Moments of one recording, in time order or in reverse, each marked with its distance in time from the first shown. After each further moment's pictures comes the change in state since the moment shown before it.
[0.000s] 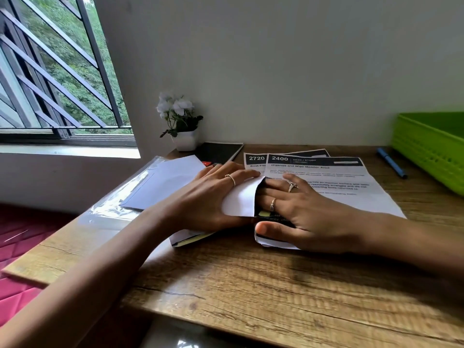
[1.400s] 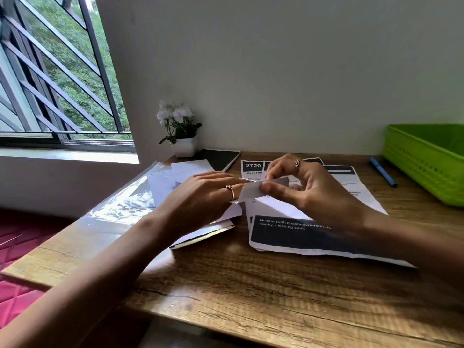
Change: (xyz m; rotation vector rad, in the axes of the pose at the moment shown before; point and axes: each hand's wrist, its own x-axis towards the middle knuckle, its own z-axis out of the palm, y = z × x) left_hand -0.001 0.015 -0.014 0.185 0.287 0.371; right_hand -0.001 0.002 -0.015 0.896 0.530 0.138
